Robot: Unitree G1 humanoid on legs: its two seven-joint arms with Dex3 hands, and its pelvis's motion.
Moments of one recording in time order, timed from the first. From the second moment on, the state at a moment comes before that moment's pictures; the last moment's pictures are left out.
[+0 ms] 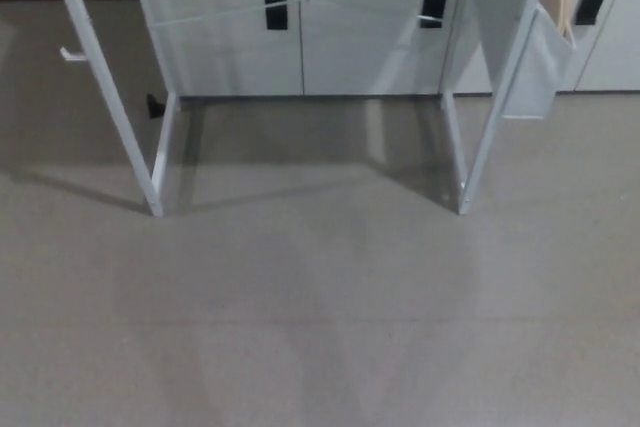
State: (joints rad) left_arm 0.11 0.57 -0.07 1.04 0.19 -0.39 -0.12; right_arm 0.23 -0.35 0.03 0.87 -0.16 -0.40 0.02
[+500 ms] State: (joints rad) left_arm 0.06 0.58 -0.01 1.05 0.15 -0.38 -0.19; right_arm 0.20 -0.34 0.03 0.86 -0.15 -0.38 0.02
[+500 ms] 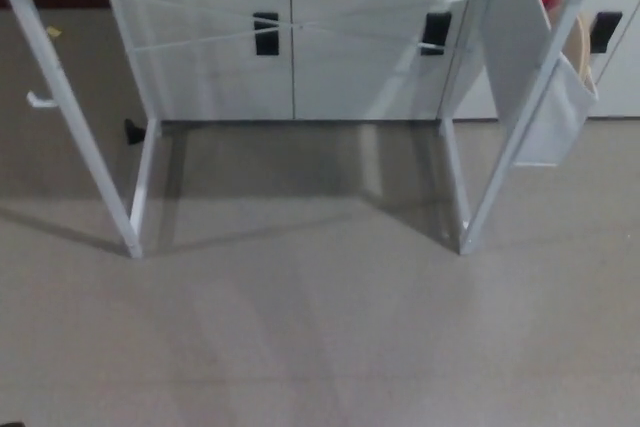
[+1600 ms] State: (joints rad) left_arm 0.10 0.57 -0.06 1.11 0.16 -0.38 -0.19; right_arm 0.29 -0.33 0.02 0.93 -0.15 -0.41 0.02
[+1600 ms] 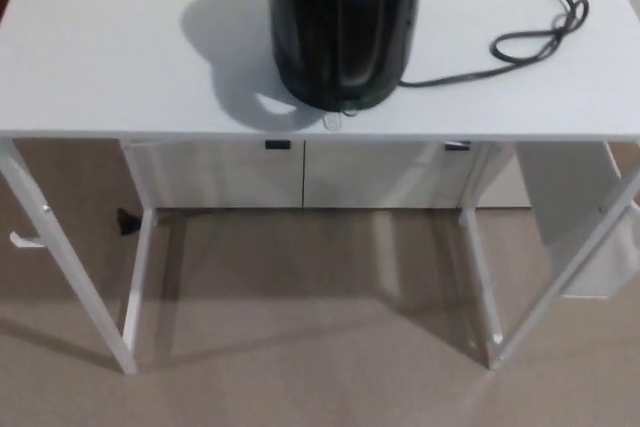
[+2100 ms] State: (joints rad) left_arm 0.10 0.56 -0.08 1.12 0.18 -0.38 -0.17; right_arm 0.30 -0.33 0.01 0.89 -0.15 -0.36 0.02
